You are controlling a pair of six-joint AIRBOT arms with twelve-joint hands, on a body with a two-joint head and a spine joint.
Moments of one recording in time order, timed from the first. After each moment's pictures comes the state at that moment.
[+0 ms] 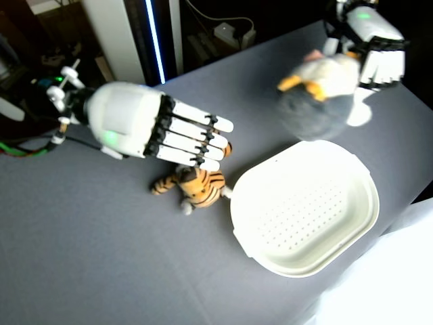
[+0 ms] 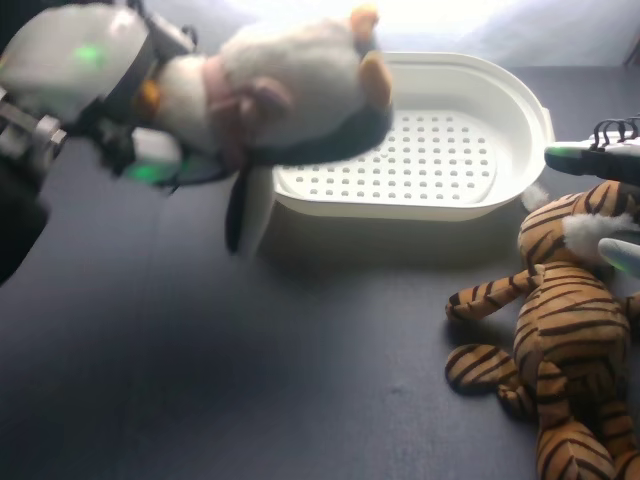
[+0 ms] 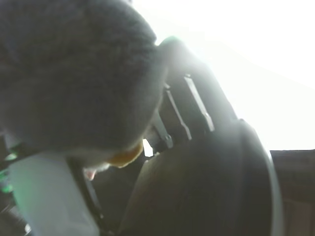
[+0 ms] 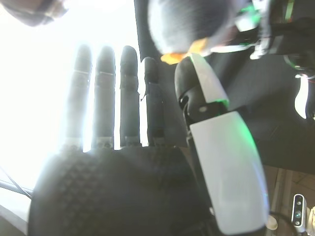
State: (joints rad) left arm 0.67 -0.93 1.21 -0.44 -0.89 1.15; right arm -1.26 -0.91 1.06 0.12 1.36 -0.56
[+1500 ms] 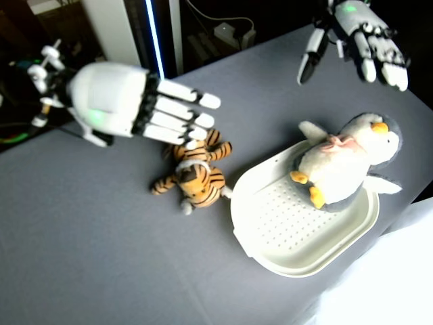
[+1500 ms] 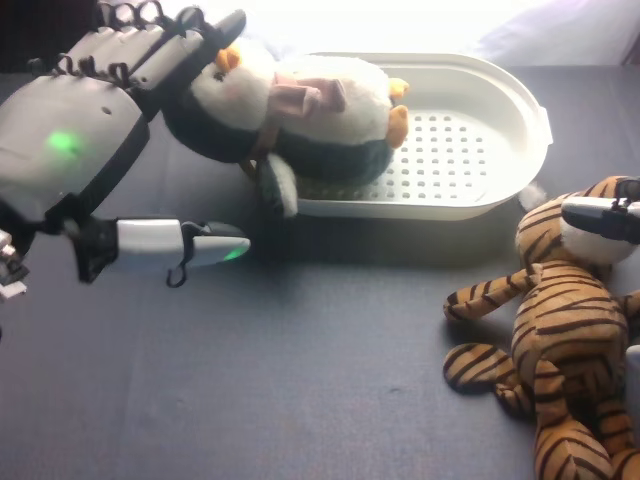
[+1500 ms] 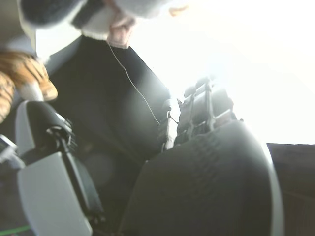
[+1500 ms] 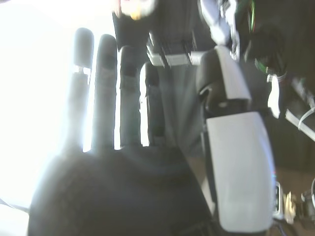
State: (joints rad) left arm 0.93 -0.78 0.93 -0.29 -1.21 1.01; right arm -1.40 -0.82 0.97 0.04 1.35 -0.55
